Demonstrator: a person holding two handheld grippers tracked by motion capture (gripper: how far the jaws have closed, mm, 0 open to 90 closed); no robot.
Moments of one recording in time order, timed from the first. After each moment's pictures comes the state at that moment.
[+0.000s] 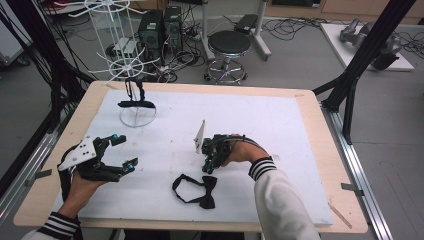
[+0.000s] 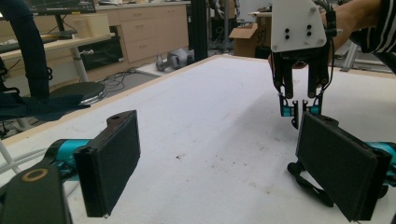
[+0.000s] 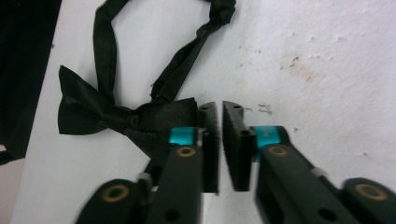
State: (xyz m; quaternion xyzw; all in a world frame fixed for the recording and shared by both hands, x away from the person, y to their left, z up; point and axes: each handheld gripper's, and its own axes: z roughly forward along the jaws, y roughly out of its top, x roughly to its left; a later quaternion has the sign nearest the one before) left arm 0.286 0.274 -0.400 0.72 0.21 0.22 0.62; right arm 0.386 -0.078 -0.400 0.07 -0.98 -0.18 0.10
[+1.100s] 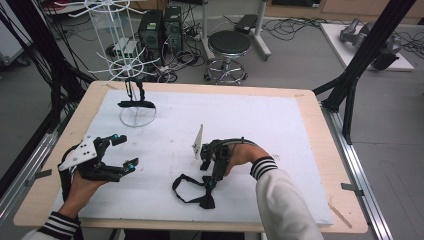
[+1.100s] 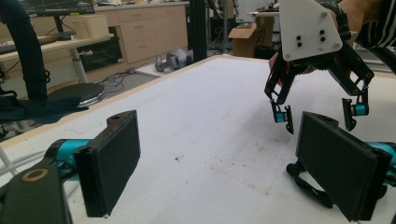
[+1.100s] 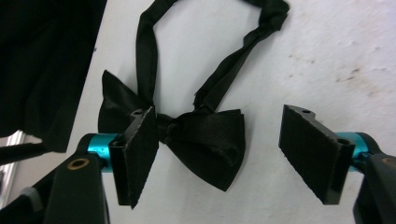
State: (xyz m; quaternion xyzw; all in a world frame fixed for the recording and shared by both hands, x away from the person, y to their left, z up) left arm 0.286 0.273 -0.399 0.72 0.21 0.23 0.62; right arm 0.375 -0.074 -0.405 0.09 -0.97 -0.18 0.15
